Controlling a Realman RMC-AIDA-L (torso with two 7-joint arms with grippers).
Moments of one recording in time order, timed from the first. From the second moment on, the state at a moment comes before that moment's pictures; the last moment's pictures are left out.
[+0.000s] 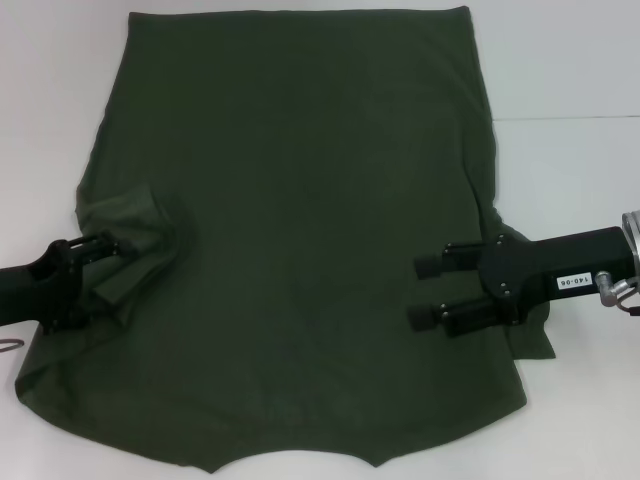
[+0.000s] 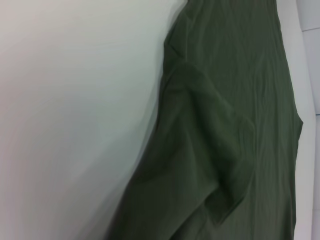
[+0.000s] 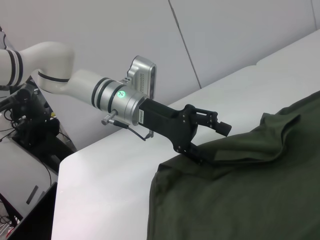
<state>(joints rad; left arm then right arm) -0.56 -1.94 0.50 0.44 2.18 1.23 -2.68 0.70 1.94 -0.85 -0.52 -1.99 -1.65 1.57</state>
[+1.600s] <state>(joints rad) -0.56 -1.98 0.50 0.41 2.14 1.12 -2.67 0.71 1.95 -0.85 -0.53 -2.00 -1.64 1.57</state>
